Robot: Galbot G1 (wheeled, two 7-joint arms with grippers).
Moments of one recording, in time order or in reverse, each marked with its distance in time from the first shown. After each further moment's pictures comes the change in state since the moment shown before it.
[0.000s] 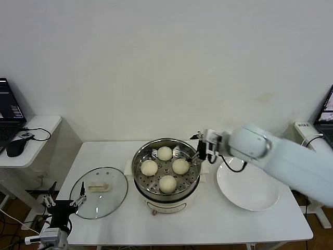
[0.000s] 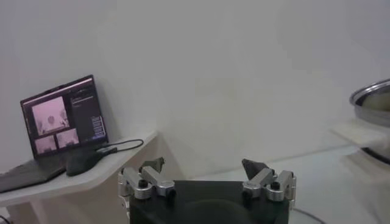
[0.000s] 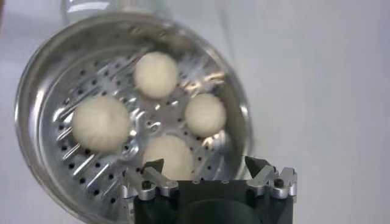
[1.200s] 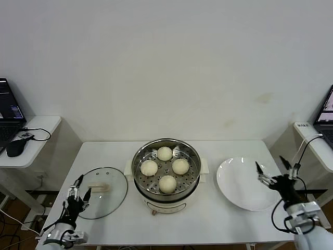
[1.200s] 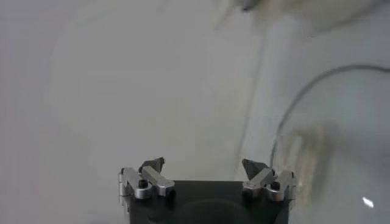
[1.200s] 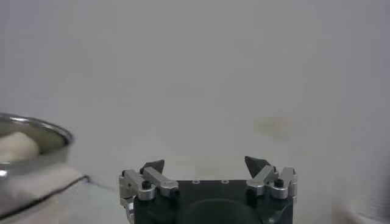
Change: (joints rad) left arm -0.177 0.119 0.078 0.347 1.150 -0.105 0.107; right arm -1.505 0.493 1.546 0.076 -0.217 0.675 0.222
